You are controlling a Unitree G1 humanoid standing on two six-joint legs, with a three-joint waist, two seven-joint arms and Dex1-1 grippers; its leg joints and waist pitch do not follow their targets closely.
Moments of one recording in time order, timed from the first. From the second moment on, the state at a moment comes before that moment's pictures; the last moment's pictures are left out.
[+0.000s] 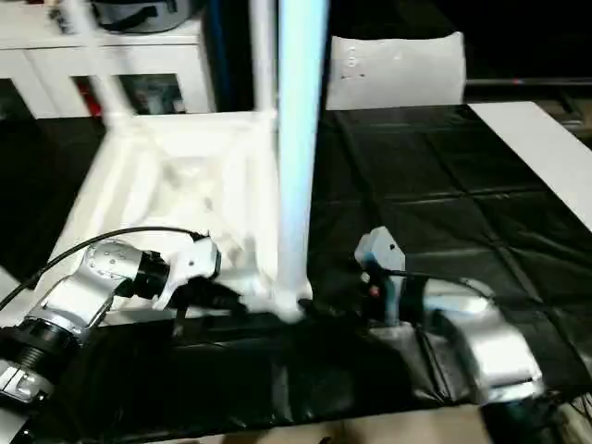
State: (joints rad) left arm -0.53 0.47 -0.39 0.46 -0.02 0.02 -1.38; right arm -0.22 -0.56 0.13 0.00 0.34 0.36 1.18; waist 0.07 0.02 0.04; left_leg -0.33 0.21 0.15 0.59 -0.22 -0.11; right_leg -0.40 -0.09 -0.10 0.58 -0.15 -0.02
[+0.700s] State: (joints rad) left arm -0.56 0.45 -0.44 0.49 -0.02 -0.05 -1.47; right arm -0.32 -0.55 0.24 0.13 0.33 0.30 1.36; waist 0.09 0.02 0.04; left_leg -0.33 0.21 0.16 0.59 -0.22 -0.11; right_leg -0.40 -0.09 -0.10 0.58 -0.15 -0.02
